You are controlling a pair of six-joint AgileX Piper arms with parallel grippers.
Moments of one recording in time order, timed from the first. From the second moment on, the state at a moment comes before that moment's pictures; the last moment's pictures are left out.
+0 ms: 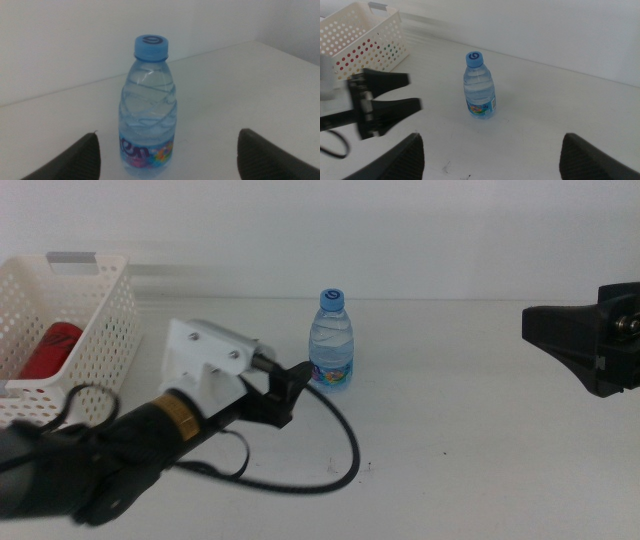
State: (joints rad) left arm -0.42 1.62 -0.54 0.30 -0.82 -0.30; right arm 0.55 0.86 -0.90 -0.04 0.56 0.14
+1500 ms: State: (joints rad) left arm -0.42 2.25 -1.12 0.37 -0.90 -0.40; right arm 0.55 0.86 -0.90 -0.04 0.56 0.14
